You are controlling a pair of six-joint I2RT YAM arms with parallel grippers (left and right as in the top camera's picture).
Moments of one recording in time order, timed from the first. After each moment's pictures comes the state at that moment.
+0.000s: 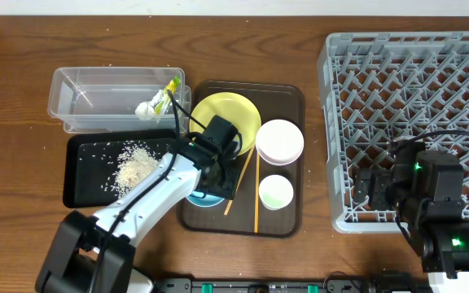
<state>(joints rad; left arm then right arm) -0.54 1.56 0.96 -0.80 0.18 -0.27 0.04 0.79 0.80 -0.88 -0.07 0.10</state>
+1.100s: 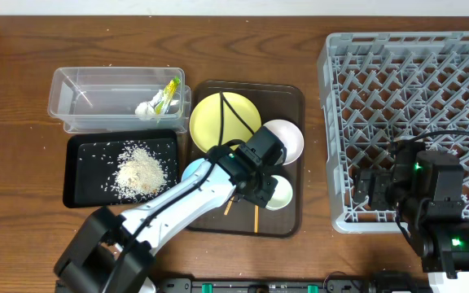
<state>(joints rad) -0.78 1.64 1.06 -0.72 0.18 -0.28 0.04 0.79 0.80 -0.88 -0.07 0.10</state>
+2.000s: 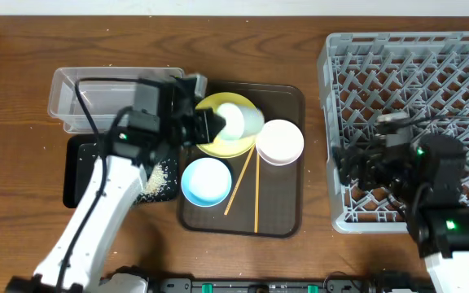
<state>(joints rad) -0.23 1.39 1.08 -0.52 0.67 -0.44 0.04 0.90 0.80 -0.64 -0.47 0.04</state>
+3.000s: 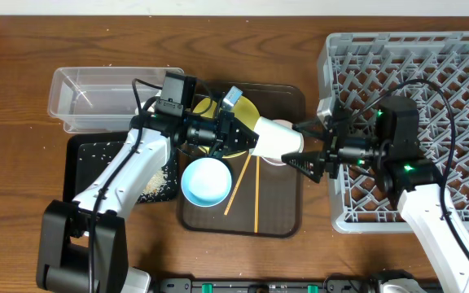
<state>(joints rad) -0.27 1.63 1.08 -0.43 1.31 -0.57 0.15 1.25 0.80 -0.19 -1.13 -0.18</state>
